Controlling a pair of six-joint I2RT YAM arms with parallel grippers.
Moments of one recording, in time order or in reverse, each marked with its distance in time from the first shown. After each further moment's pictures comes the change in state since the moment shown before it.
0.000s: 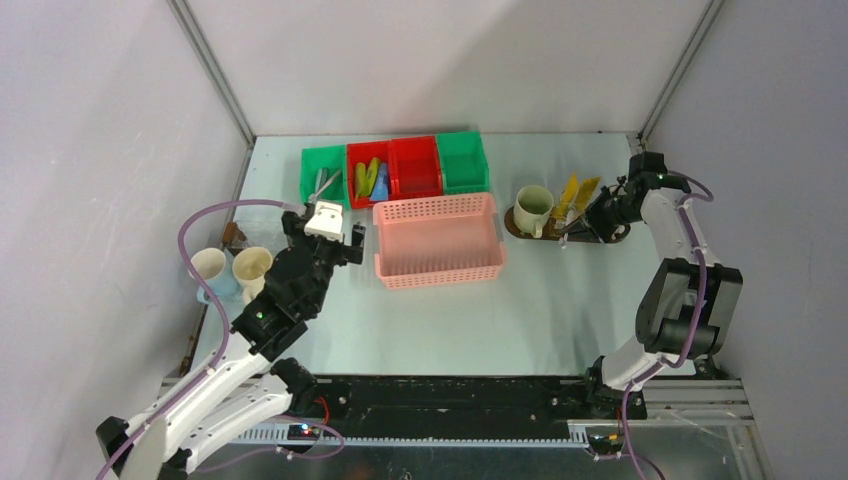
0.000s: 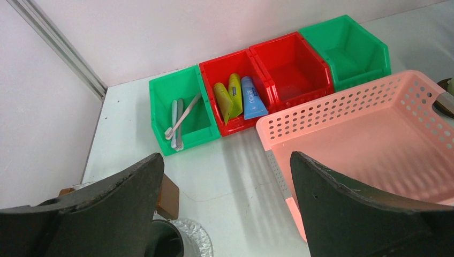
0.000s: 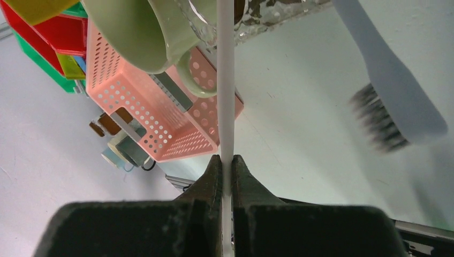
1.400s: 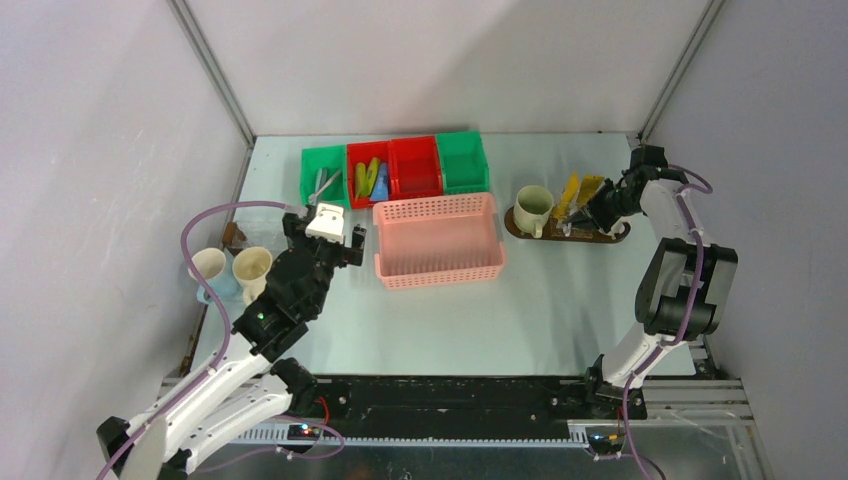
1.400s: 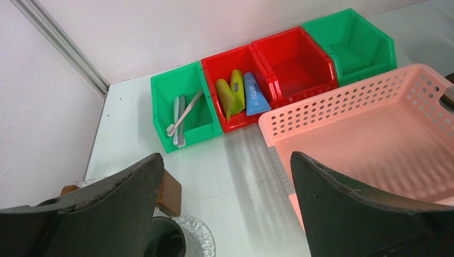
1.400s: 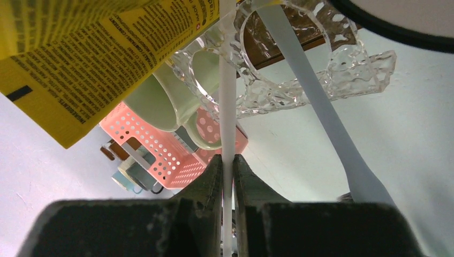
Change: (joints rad) left arm 0.000 -0.004 -0.016 0.000 -0.006 0.008; right arm -0.019 0.122 0.067 0.094 0.028 0.039
